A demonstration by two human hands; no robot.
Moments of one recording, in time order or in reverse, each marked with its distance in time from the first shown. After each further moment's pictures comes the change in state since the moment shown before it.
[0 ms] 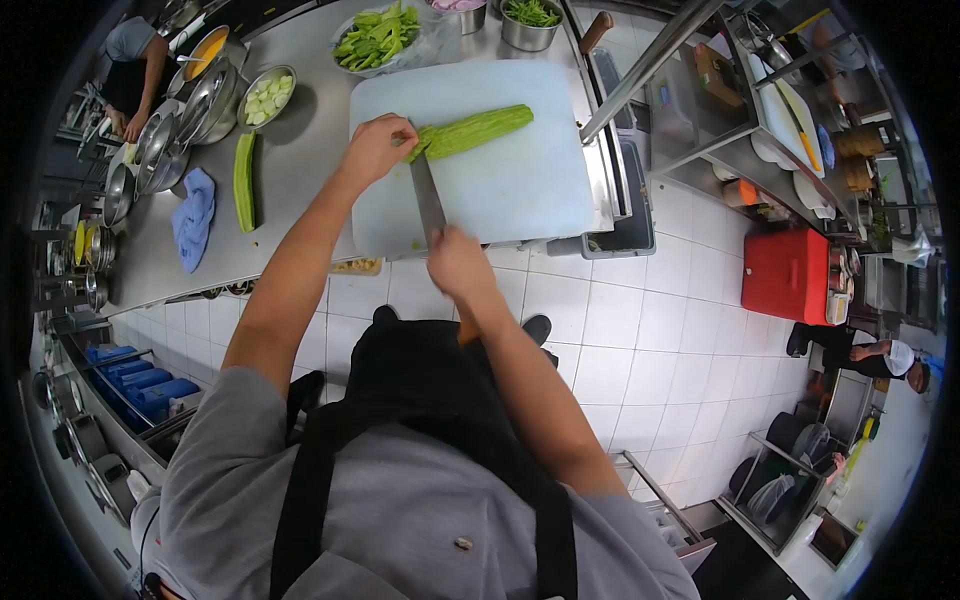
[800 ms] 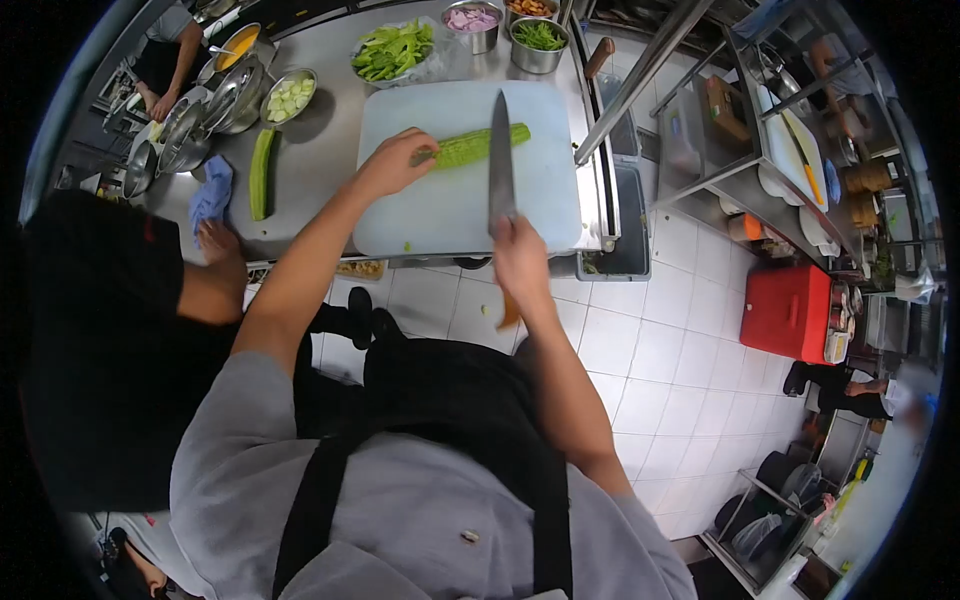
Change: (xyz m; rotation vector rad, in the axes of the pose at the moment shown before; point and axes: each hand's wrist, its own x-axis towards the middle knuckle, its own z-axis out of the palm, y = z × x) left_hand -0.006 0.026 0.013 0.050 -0.053 0.114; right_hand -0.011 0.029 -0.096 0.209 0.156 0.101
